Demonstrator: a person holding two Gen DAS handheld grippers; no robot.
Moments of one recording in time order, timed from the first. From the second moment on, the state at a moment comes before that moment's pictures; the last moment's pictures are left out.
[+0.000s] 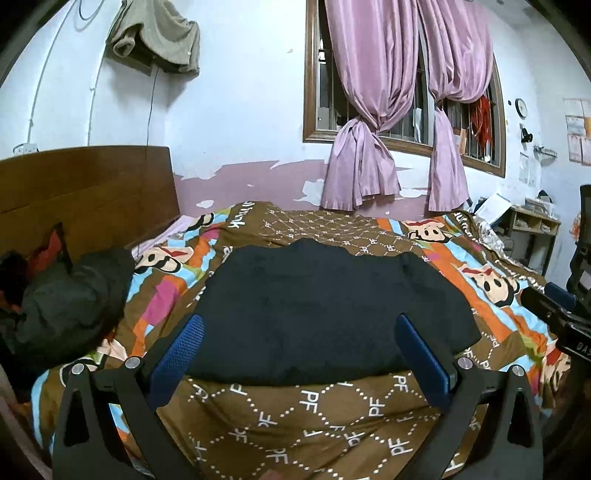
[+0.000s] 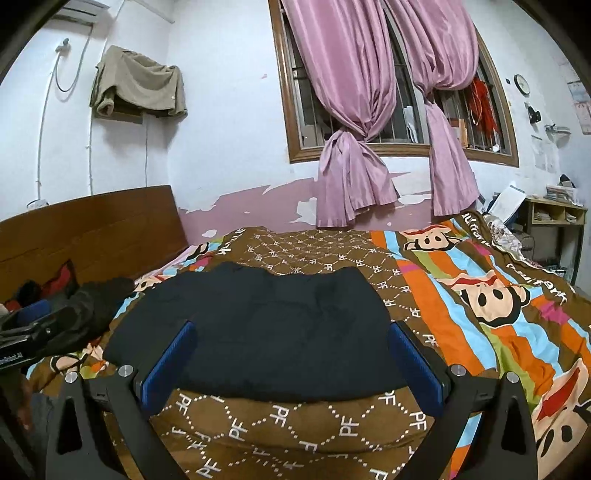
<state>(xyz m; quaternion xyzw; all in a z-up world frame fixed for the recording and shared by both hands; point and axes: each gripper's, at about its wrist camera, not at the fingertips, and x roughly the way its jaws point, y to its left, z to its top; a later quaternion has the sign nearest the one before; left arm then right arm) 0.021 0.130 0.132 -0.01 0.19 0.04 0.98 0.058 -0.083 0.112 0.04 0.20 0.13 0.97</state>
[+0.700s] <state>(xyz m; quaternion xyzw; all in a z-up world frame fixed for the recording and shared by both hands) -0.010 0.155 0.084 -0.01 0.19 0.08 0.98 0.035 -0.038 0.075 0.00 0.22 0.16 0.96</state>
